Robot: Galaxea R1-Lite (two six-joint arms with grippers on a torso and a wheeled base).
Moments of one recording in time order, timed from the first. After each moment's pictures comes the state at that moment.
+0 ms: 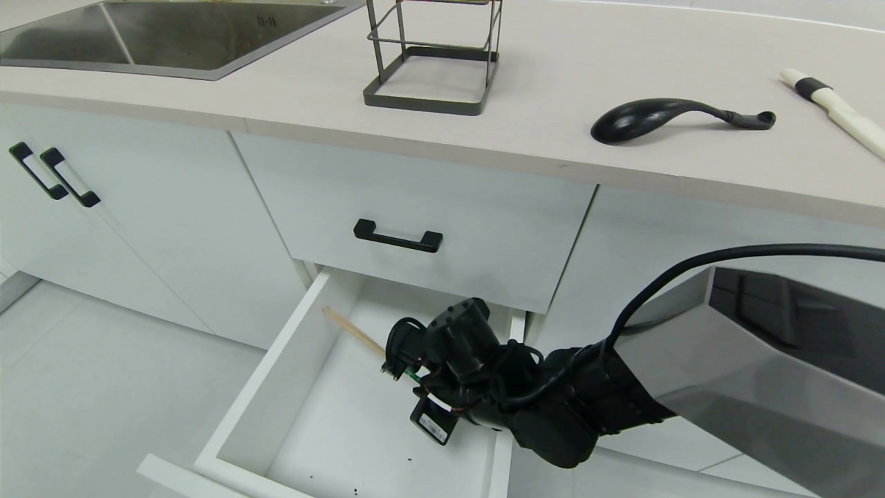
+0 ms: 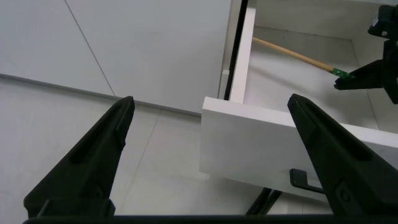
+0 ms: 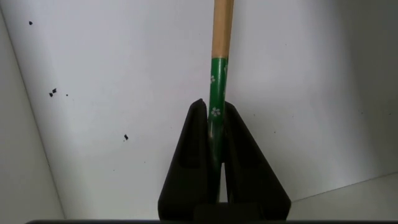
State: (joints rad) left arm 0.00 0.00 0.00 0.01 -0.04 0.01; right arm 0.91 2.31 -1.21 -0.35 -0.06 -0.26
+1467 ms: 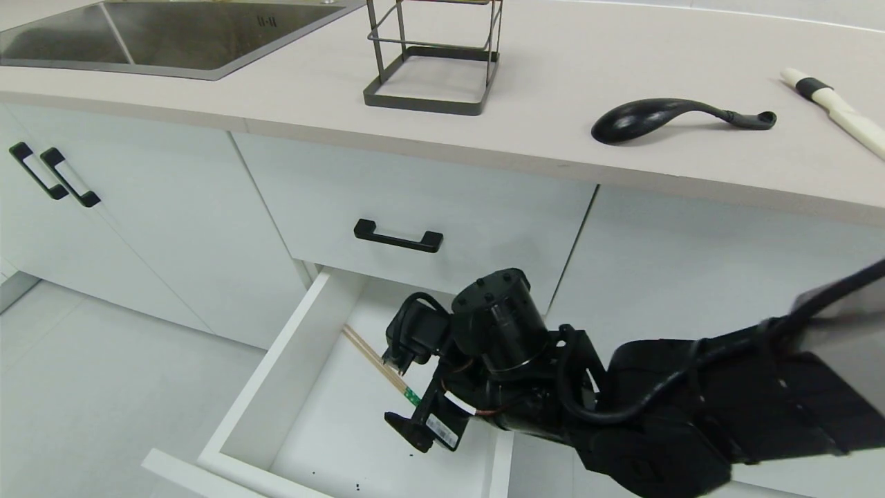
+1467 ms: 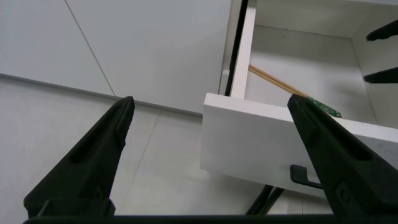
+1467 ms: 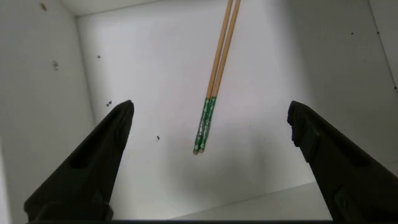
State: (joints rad) left arm 0.00 0.00 0.00 0.00 -0.04 0.01; right arm 0.98 2.03 -1.07 -0.35 -0.05 -0.27
